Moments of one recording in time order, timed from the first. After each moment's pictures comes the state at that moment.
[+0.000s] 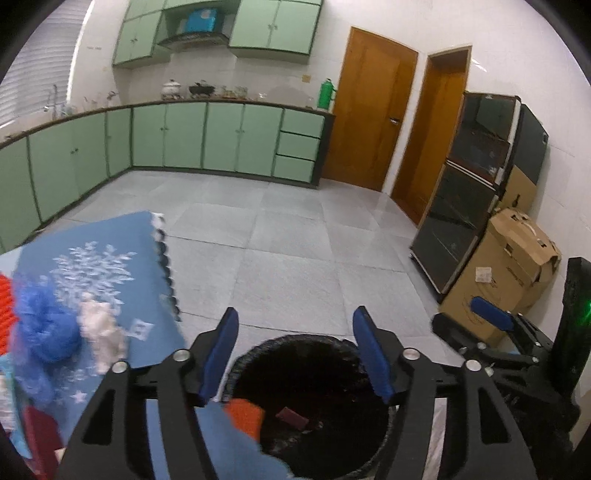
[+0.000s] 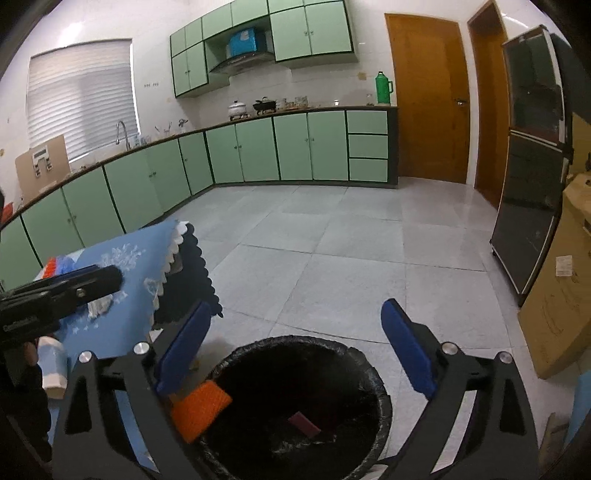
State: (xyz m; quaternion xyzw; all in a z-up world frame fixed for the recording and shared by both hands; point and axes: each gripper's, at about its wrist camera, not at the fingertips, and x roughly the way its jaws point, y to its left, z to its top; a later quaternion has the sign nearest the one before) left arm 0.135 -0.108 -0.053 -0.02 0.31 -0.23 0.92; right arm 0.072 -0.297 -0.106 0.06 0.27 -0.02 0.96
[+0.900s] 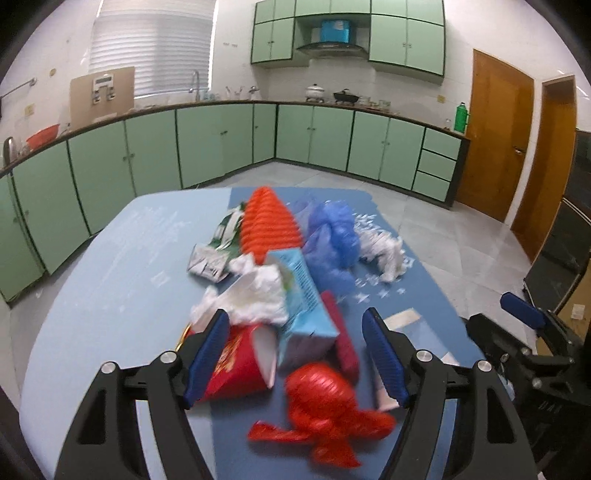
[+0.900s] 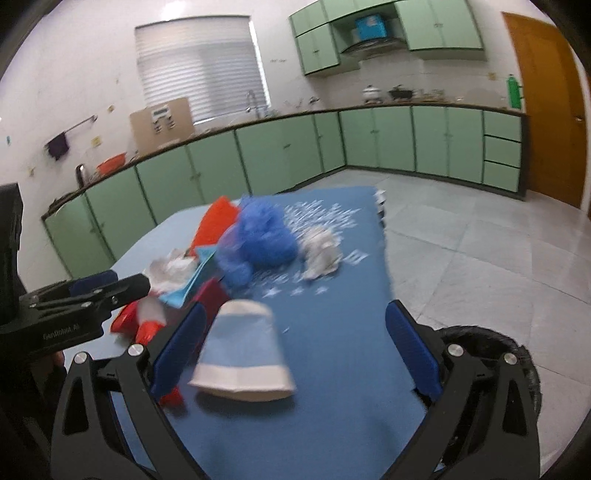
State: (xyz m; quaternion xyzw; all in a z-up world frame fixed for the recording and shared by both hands) left arm 0.029 0.108 -0.075 -0.04 0.32 0.04 0.95; right arm 0.052 -0.074 -0.109 0.03 0.28 0.23 0.93
